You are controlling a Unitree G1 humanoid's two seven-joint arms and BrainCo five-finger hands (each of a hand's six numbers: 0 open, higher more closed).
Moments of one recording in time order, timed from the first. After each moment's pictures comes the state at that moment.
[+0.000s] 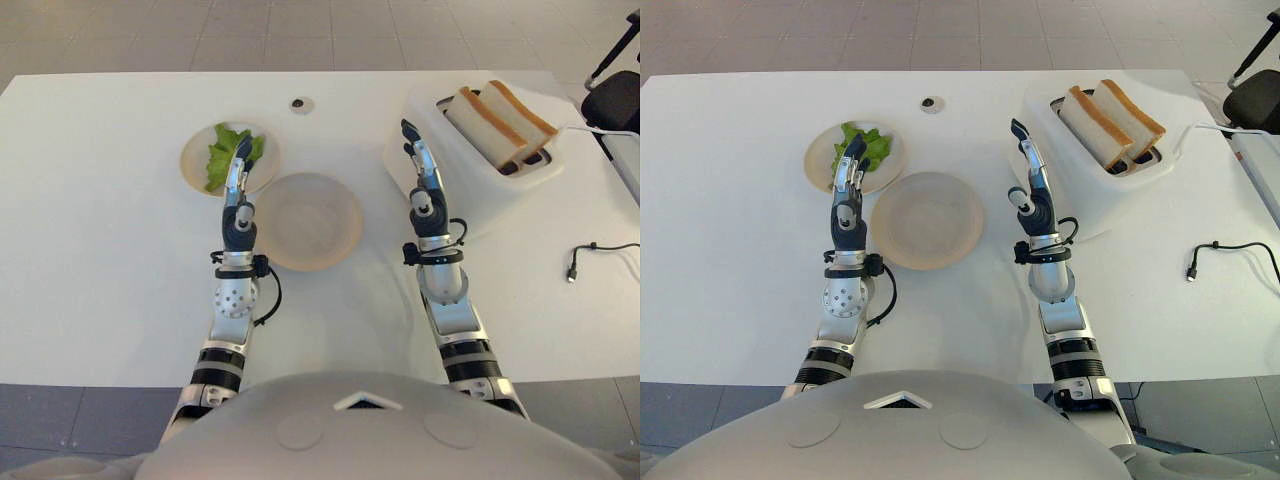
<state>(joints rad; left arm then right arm) 0.08 -0.03 -0.07 0.29 0.22 -0.81 0.22 0.05 -0.11 0.07 0.14 -0.29 -0.64 -0.14</state>
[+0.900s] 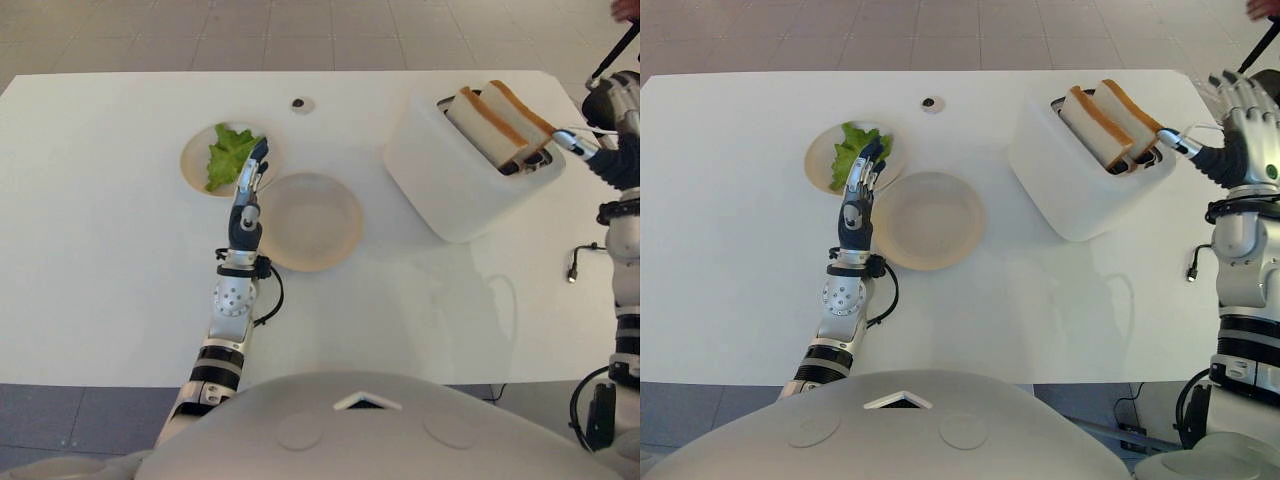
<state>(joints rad) 0.07 -0.02 -0.11 0.30 0.13 -0.79 0.06 -0.05 -0.75 -0.32 0.22 -0.68 -0.25 -0.15</state>
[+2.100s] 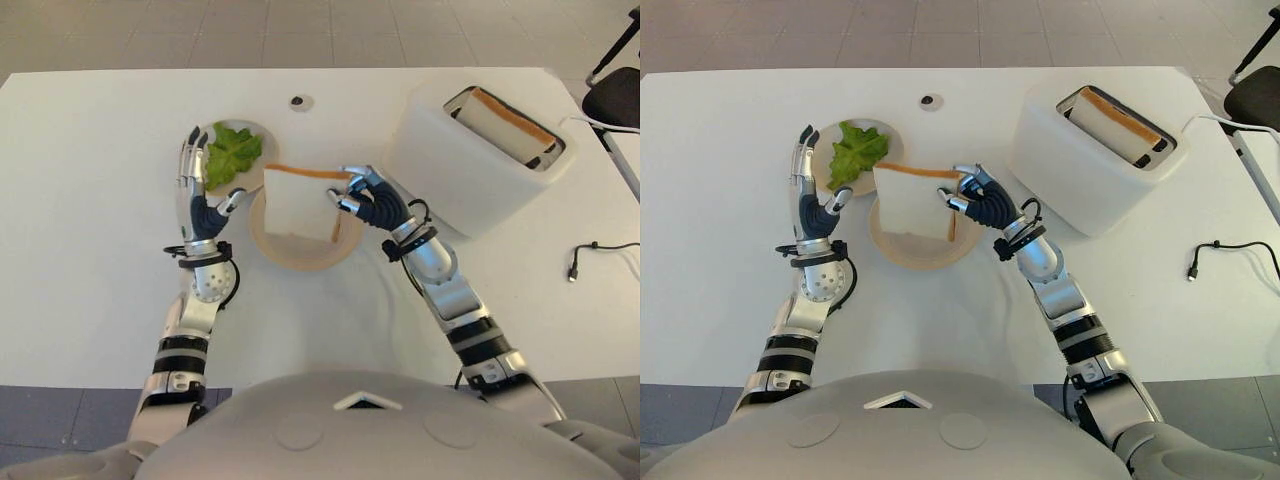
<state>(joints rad) 0.00 0.15 0.06 0.31 0.74 -0.54 0.62 -0.08 -0.26 0.34 0.16 -0.11 -0.42 0.14</state>
